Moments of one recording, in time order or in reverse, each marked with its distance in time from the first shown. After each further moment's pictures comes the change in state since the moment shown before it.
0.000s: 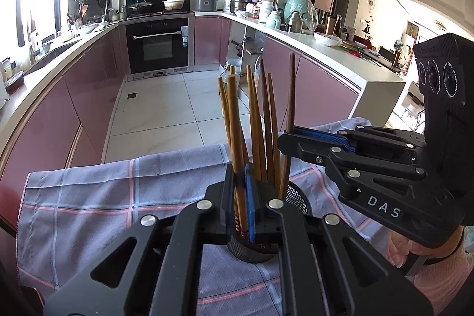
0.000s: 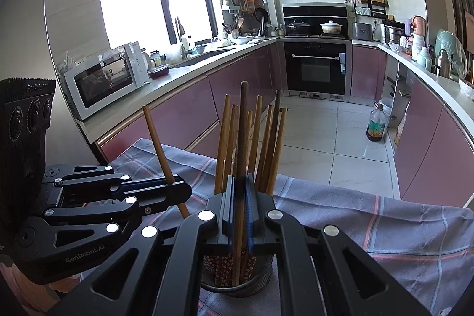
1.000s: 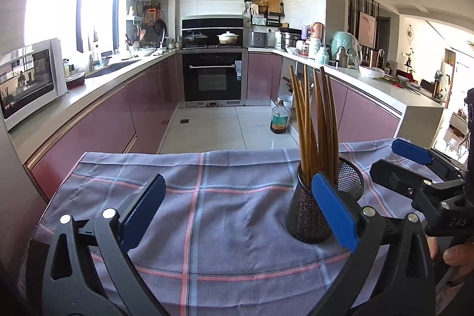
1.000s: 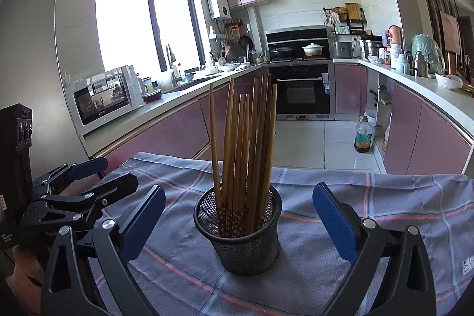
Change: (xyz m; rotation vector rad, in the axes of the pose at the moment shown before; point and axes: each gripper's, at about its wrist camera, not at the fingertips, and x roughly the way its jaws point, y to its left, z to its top) left arm -0.061 0.041 -0.095 -0.082 -0.221 0.259; right arm -0.038 0.017 -0.062 0.045 -0.180 -0.067
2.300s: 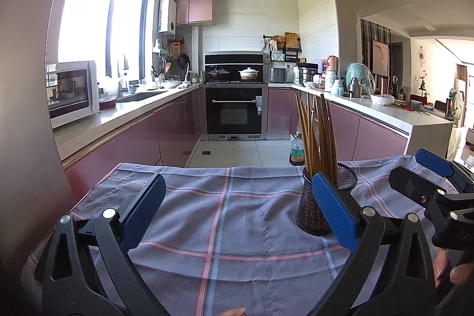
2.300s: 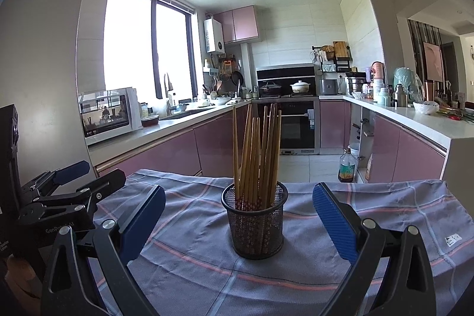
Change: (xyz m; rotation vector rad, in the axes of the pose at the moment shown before) left arm -0.096 -0.007 -0.029 -0.009 -0.191 0.108; right arm -0.062 0.043 -0.039 -0.046 -0.188 -0.085
